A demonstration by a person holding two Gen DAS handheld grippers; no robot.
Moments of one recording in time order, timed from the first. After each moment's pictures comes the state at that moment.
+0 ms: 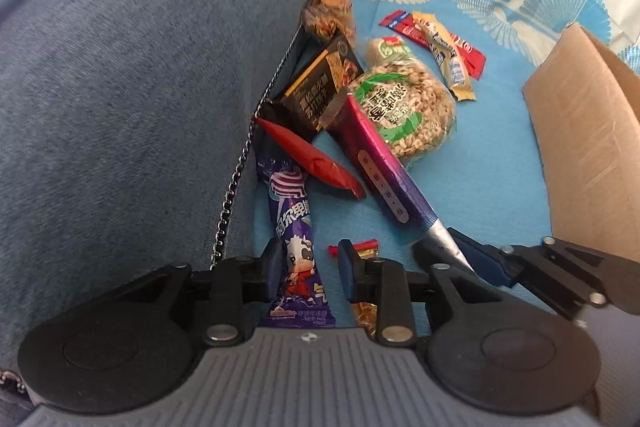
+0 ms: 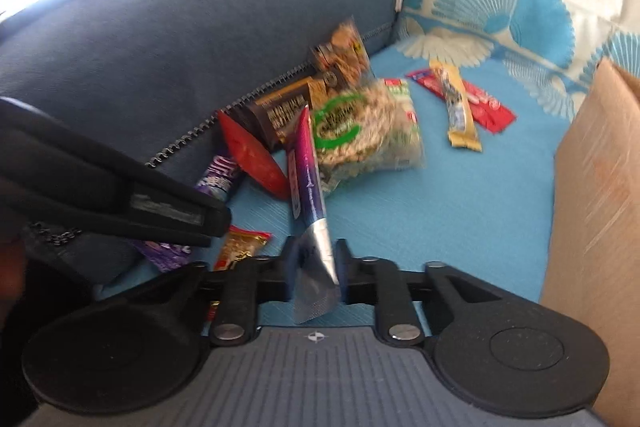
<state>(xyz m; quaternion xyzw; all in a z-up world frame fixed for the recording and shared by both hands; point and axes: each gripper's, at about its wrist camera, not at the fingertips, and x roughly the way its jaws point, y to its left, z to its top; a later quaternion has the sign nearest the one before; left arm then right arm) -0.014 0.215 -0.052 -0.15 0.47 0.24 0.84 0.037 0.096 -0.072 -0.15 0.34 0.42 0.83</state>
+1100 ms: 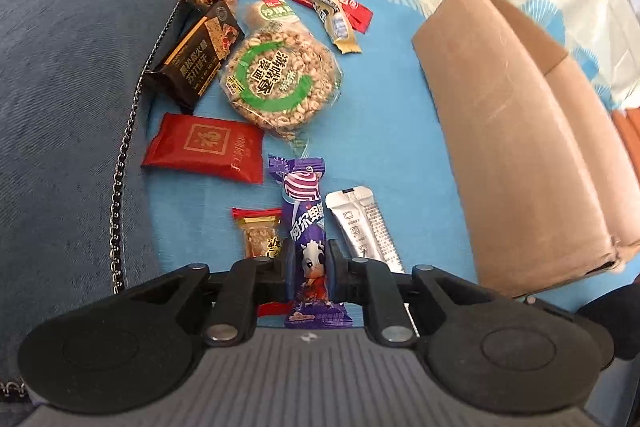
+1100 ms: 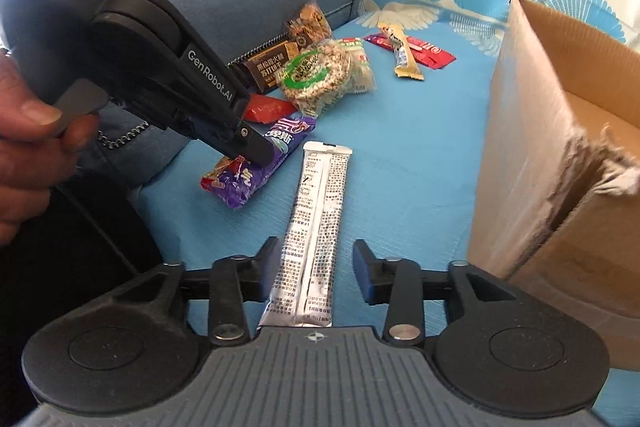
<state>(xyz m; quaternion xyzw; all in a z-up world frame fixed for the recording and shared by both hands) -0.005 0.196 -0.060 -0.17 0.49 0.07 0.85 -0.022 0.015 -0.064 -0.11 0.38 0.38 0.84</state>
